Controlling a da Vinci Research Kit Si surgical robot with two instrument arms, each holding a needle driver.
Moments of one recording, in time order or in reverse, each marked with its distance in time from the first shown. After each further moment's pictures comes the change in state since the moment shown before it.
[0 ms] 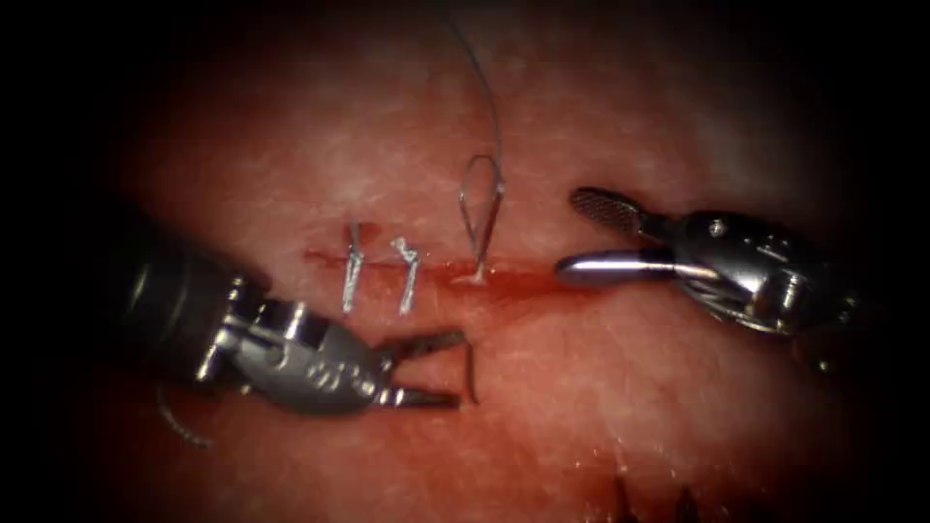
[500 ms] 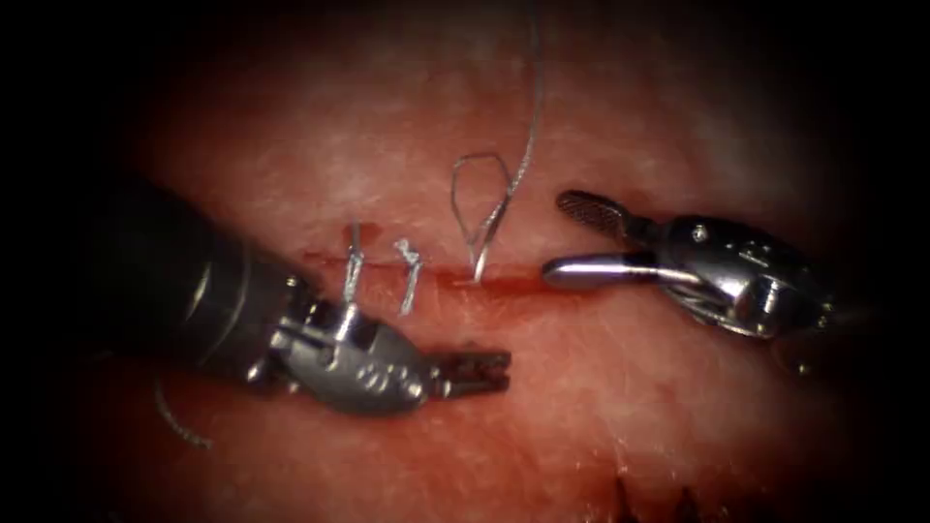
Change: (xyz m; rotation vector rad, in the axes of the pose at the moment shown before) right arm -0.001 0.000 0.001 -0.011 0.010 -0.010; left arm 0.000 0.000 0.002 -0.020 0.029 0.028
